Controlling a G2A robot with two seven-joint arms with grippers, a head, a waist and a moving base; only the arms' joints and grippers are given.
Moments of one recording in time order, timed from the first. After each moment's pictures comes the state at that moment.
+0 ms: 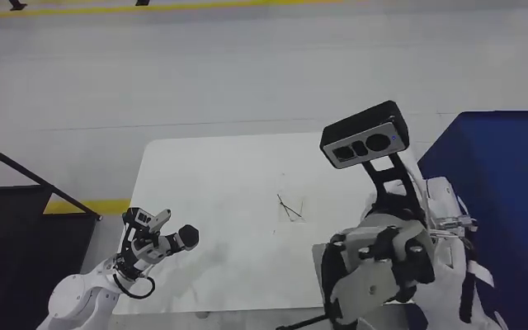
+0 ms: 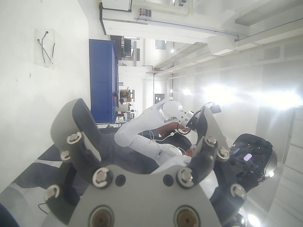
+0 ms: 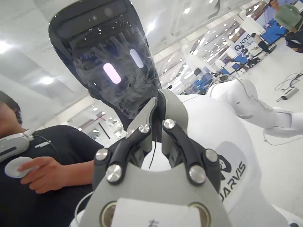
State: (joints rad) left arm 1.65 -1.02 -1.59 -1.76 -0.79 -0.13 -0.93; right arm -0.95 -1.23 1.16 -2.17 1.13 0.06 1.03
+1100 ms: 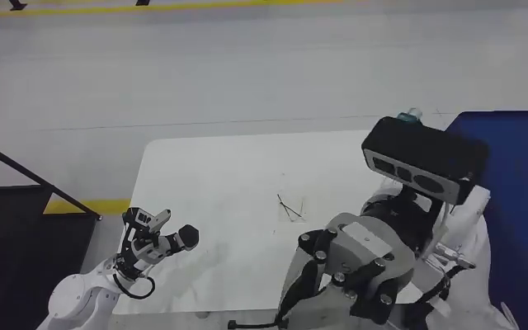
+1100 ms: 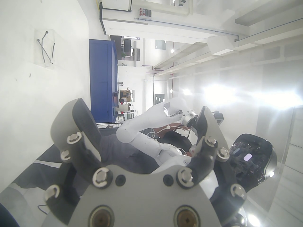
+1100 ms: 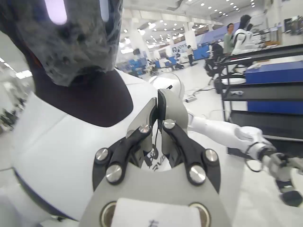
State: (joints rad) left arm 1.65 -1.02 -1.59 -1.76 -0.79 -0.13 -0.93; right arm -0.85 -1.23 1.20 -2.14 0.72 -0.29 1.13
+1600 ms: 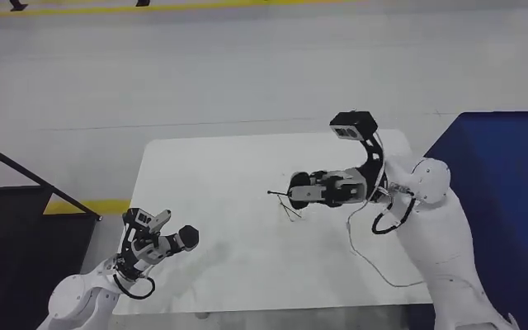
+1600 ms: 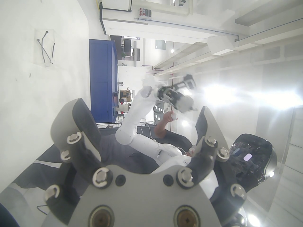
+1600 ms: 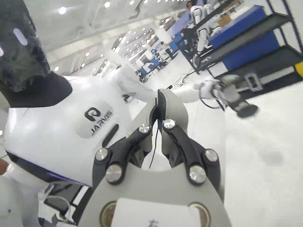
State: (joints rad) left arm 1.65 -1.02 -1.59 -1.76 -0.79 -0.13 -0.93; right arm -0.95 -1.18 1.36 -1.59 0.61 -0.40 1.42
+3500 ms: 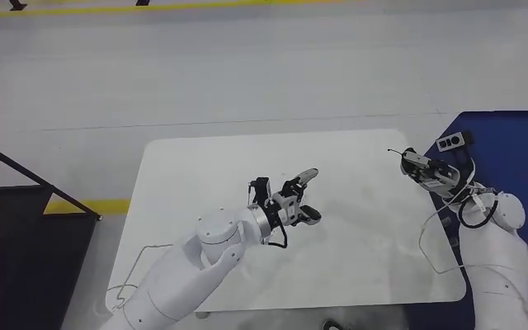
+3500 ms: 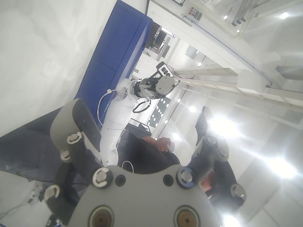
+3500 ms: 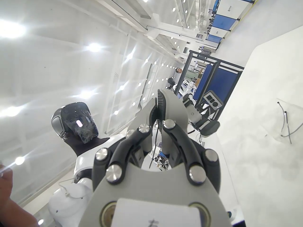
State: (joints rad) left arm 0.91 -1.24 -0.70 -1.77 -0.86 0.39 -0.03; right arm -1.04 -1.08 1.78 -1.10 0.76 -0.22 1.50
